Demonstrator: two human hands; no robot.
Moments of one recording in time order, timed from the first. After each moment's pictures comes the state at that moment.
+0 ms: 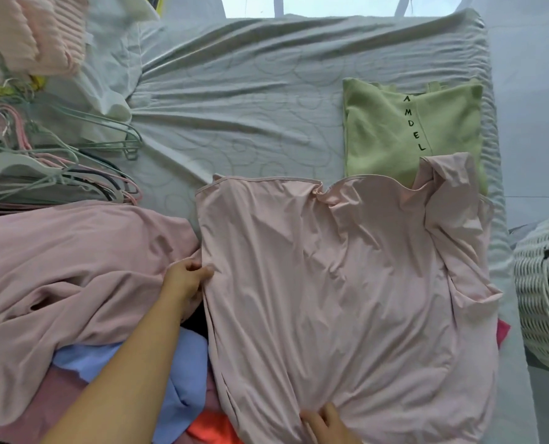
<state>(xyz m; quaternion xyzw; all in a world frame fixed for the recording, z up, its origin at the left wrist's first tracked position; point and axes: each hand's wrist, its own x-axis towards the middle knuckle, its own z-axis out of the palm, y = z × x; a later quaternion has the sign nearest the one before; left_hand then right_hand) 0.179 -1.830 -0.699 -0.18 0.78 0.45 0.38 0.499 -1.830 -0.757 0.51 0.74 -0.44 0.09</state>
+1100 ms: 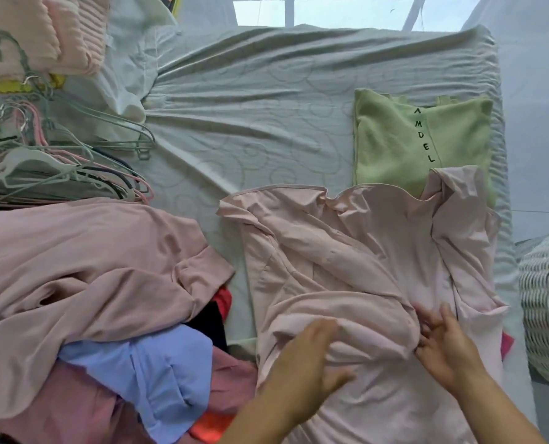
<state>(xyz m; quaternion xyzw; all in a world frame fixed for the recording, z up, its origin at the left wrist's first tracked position) 0.345 -1.810 -0.653 0.46 0.78 0.20 0.37 0.506 -1.620 -0.725 0.58 0.23 -0.78 -0.10</state>
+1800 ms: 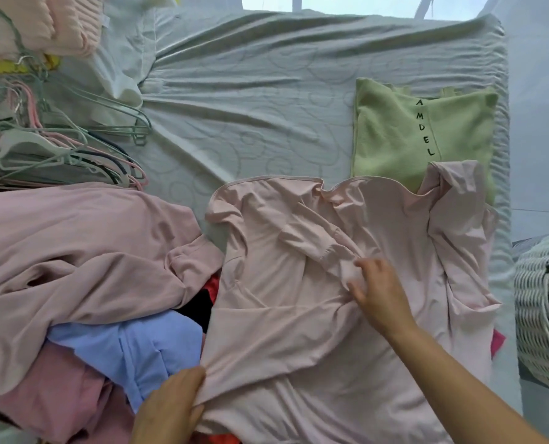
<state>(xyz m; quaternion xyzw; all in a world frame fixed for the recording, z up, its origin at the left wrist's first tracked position) 0.309 -1.958 -0.670 0.33 0.89 0.06 0.31 0.427 -1.631 -0.727 0.38 0.87 -0.30 0.03</state>
